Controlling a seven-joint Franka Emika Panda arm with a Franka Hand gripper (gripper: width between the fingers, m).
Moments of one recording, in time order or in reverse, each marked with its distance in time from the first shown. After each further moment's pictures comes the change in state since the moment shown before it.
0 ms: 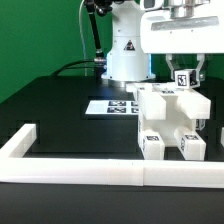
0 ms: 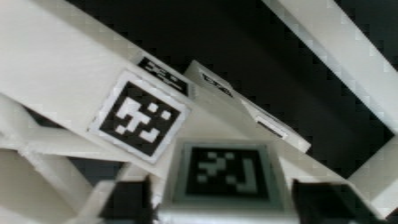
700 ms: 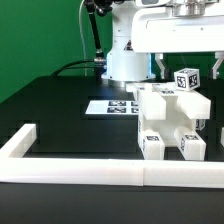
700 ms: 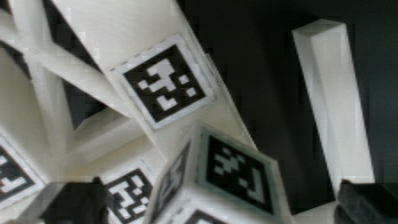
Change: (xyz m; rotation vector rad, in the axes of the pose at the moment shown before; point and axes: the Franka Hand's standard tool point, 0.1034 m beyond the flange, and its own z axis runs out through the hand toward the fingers) arm 0.000 -0.003 -0.002 -0.010 0.001 -0.485
